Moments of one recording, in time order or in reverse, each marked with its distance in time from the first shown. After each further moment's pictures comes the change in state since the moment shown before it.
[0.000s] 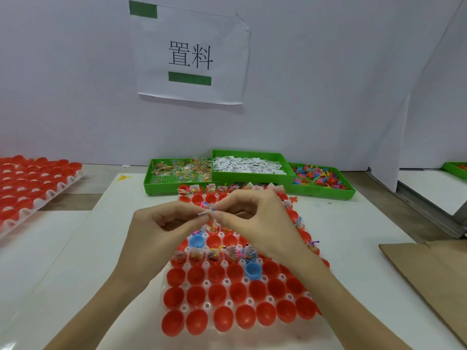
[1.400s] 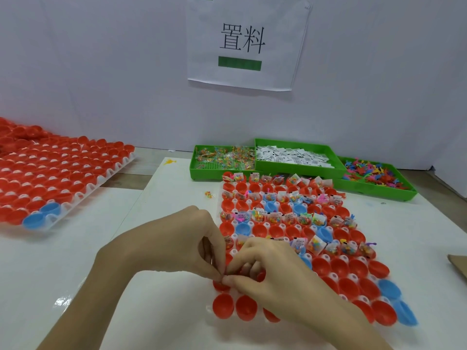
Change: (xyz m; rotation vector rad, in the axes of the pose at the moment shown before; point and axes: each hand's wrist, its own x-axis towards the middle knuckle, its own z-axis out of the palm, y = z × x) left_hand 0.006 0.016 -0.066 0.632 -0.883 -0.131; right_hand -0.041 -0.006 0.062 -0.377 -0.395 0.061
